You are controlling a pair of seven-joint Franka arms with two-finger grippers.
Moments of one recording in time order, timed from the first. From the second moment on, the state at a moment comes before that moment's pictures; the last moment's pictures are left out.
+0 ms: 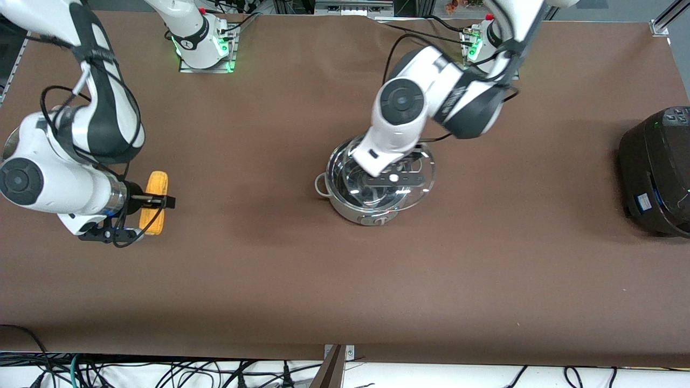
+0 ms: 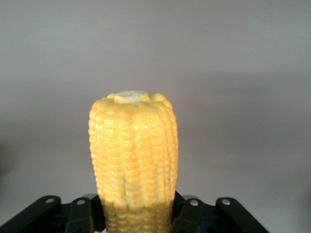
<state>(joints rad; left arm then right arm) -0.51 0.48 -0.10 -1.35 -0.02 1.65 -0.66 -0.02 0.45 0.18 -1.48 0.03 1.76 0.16</state>
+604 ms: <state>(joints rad) -0.10 0.46 -0.08 -1.43 -0.02 1.56 -0.26 0.32 0.51 0.35 -1.31 0.03 1.91 0.60</state>
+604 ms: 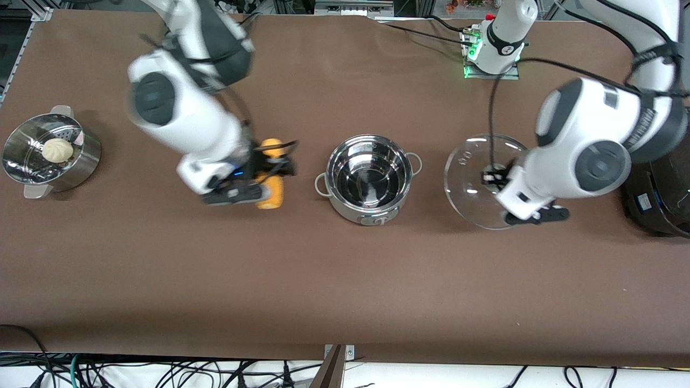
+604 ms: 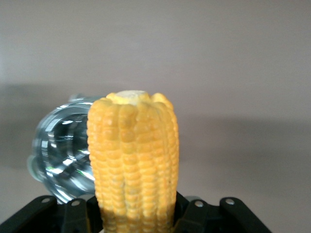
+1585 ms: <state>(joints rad) 0.00 0.29 -0.09 -1.84 0.06 2.02 0.09 0.58 0.90 0.32 -1.16 -0.16 2.12 0.80</state>
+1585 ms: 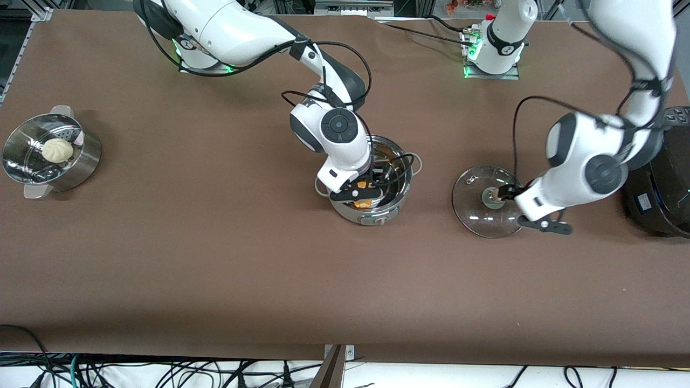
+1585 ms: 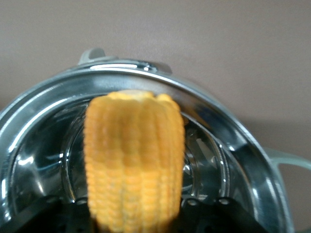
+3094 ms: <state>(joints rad) 0.04 0.00 -0.11 -1.71 0.02 1.66 -0.10 -0.02 0.61 0.23 -1.02 -0.19 1.49 0.44</state>
